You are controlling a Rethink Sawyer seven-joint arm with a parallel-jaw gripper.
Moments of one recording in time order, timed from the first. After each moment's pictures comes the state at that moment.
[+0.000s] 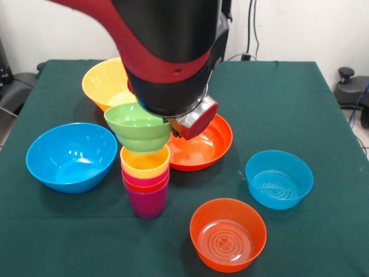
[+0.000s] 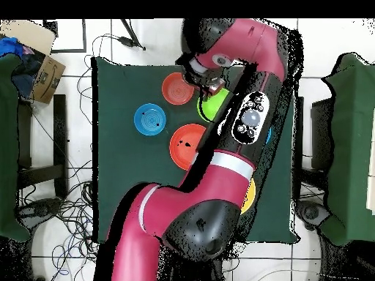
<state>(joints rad) -0.18 0.10 -0.79 0.35 0.71 1.63 2.11</state>
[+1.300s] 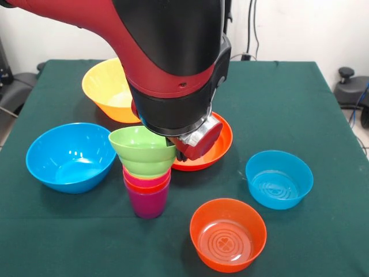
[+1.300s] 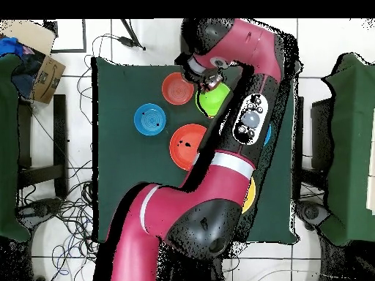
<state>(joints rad) -0.18 0.11 -0.73 0.35 0.71 1.52 2.11</state>
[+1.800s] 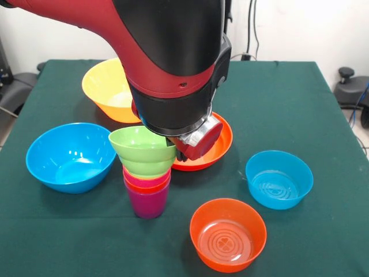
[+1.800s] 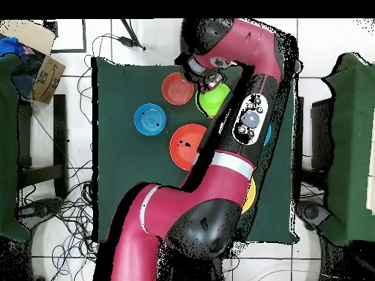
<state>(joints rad) -0.18 0.11 -0.73 0.35 0.71 1.52 2.11</state>
